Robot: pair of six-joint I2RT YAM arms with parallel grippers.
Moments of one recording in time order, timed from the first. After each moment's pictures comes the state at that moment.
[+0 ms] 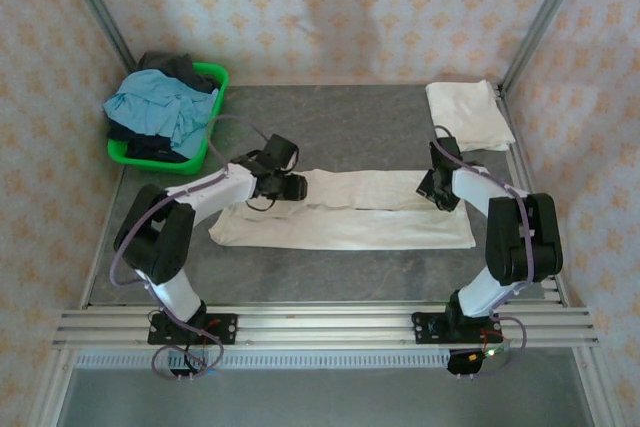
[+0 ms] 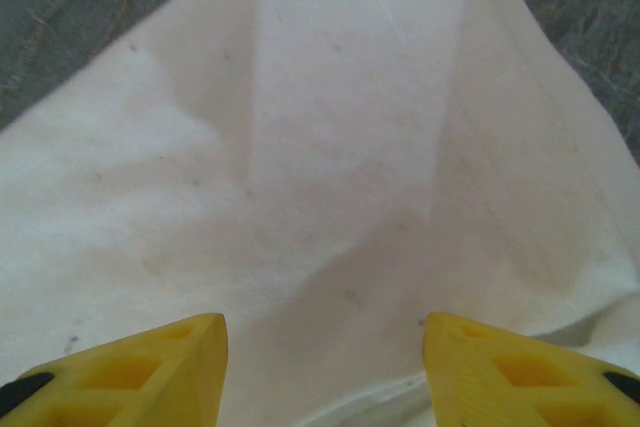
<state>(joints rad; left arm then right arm) -0.49 1.70 1.10 -0.49 0.06 -0.46 0.08 1.61 0.90 -0.52 0.12 0.65</state>
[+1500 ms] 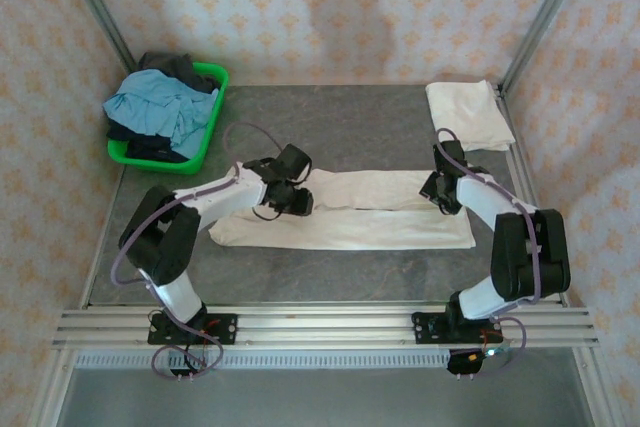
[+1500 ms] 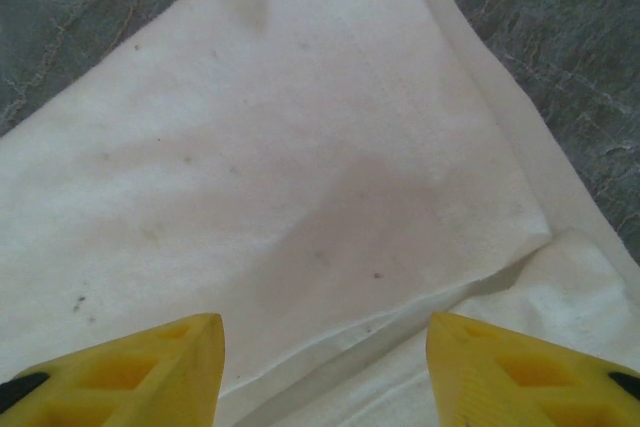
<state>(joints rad) -0.57 1.70 1.09 -0.60 0.10 -0.45 0.08 1.50 0.86 -0.54 0.14 0.65</state>
